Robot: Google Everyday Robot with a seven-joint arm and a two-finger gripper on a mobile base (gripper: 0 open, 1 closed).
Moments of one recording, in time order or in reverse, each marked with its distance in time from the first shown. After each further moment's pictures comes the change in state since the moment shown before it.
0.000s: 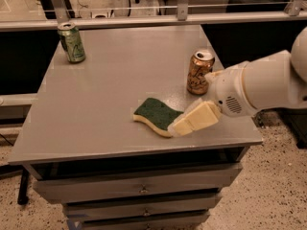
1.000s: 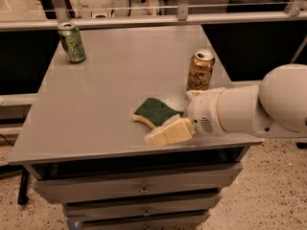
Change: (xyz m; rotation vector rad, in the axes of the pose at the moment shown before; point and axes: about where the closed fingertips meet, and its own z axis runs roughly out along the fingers) arm 0.003 0.031 0.053 -0.036 -0.129 0.098
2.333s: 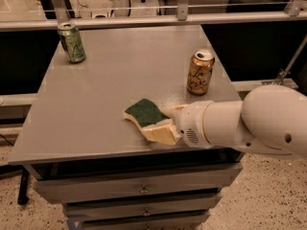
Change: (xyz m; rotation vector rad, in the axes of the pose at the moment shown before) arm 0.008 0.020 0.027 0.000 -0.036 0.057
